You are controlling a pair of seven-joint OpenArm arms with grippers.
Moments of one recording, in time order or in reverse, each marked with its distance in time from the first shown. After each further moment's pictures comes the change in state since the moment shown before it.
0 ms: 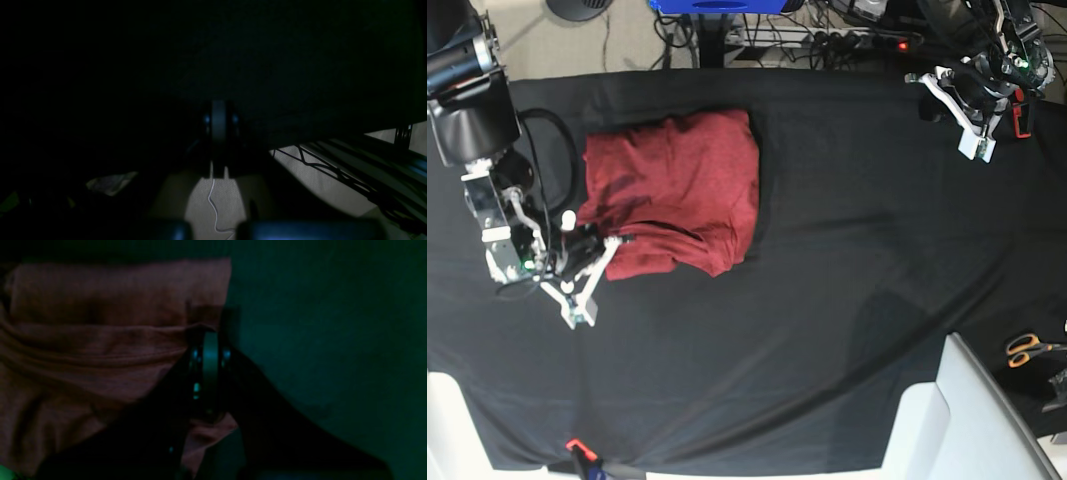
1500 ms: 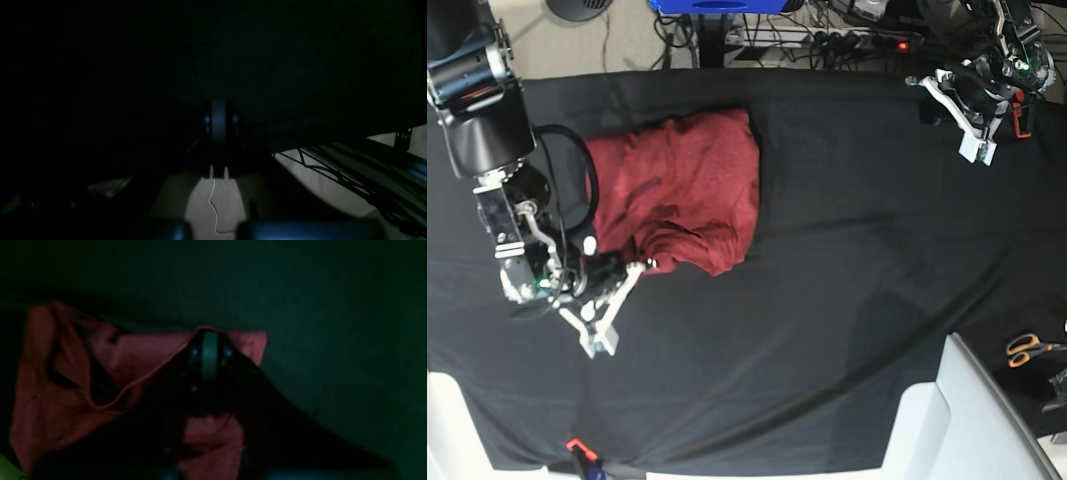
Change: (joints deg) left arm -0.5 0.0 -0.1 0.0 0.0 0.0 0.2; right arm 0.9 -3.8 0.3 2.4 -0.2 -0.2 2.0
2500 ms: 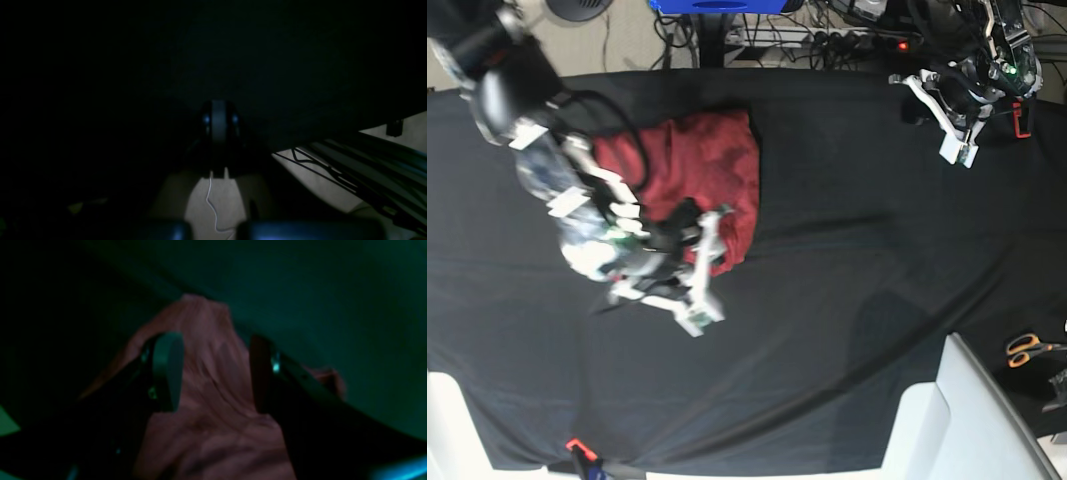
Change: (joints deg) left arm -0.1 0.0 4.2 0.0 0.0 0.2 0.0; right arm -5.0 -4.2 -14.0 17.9 -10.1 1.0 -4.2
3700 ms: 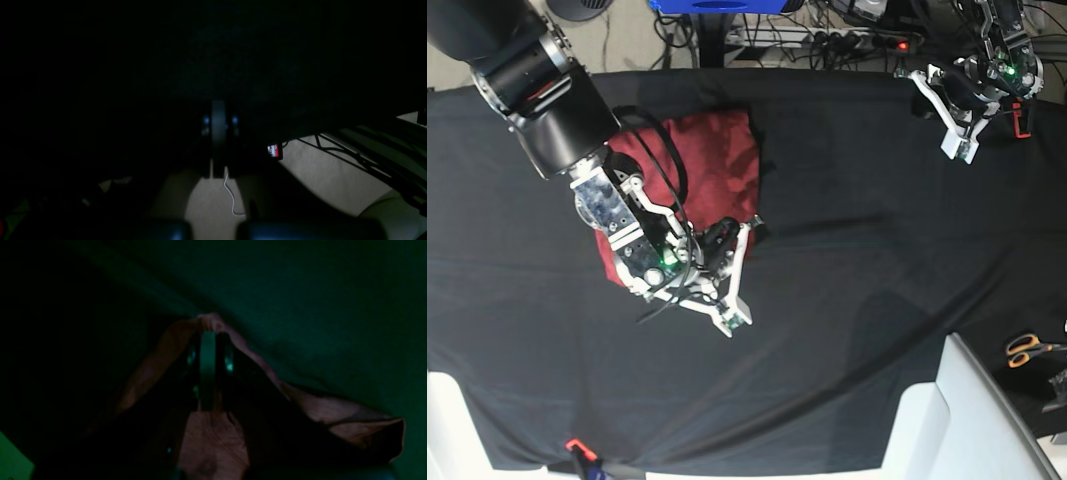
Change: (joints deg) left arm -0.2 0.0 -0.2 0.0 6.7 0.0 -0.2; right arm 6.4 -7.0 -0.4 -17.8 -1.6 0.1 4.7
